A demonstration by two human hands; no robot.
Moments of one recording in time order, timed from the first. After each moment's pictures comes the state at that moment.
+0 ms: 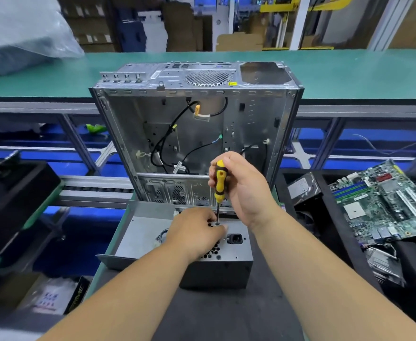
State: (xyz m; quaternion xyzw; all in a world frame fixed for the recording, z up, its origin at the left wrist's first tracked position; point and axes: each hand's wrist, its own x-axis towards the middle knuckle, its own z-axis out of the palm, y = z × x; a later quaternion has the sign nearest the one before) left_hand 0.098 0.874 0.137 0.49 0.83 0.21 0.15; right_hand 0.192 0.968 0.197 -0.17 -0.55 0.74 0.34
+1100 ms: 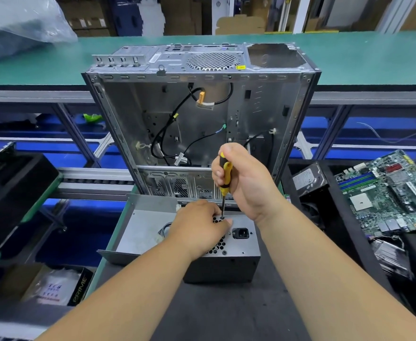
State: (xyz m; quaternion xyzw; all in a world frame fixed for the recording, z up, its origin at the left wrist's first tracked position) left_hand 0.091 0.874 0.130 0.54 0.80 0.20 0.15; right_hand 0.187 0.966 0.201 -0.18 -0.56 0.75 0.31
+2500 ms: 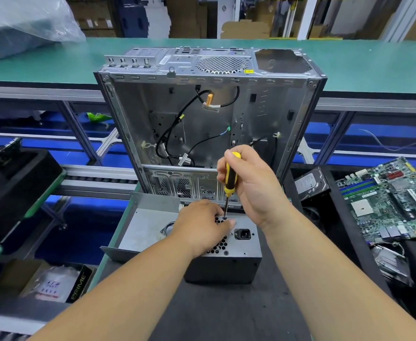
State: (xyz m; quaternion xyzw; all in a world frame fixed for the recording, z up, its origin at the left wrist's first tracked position) left_hand 0.088 0.874 0.130 0.54 0.80 0.19 0.16; right_hand 0.190 0.960 0.203 -0.24 -0.61 0.69 0.32
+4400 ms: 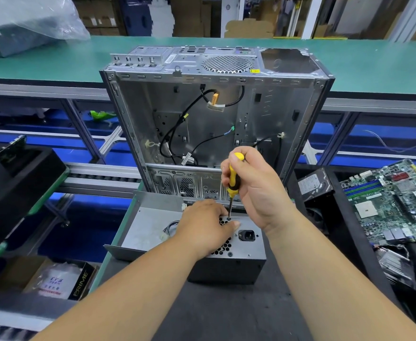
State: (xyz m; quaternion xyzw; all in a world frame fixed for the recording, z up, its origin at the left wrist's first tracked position) left_hand 0.091 0.872 0.131 0.55 0.80 0.18 0.15; right_hand 0.191 0.954 0.204 -0.19 -0.56 0.73 0.33
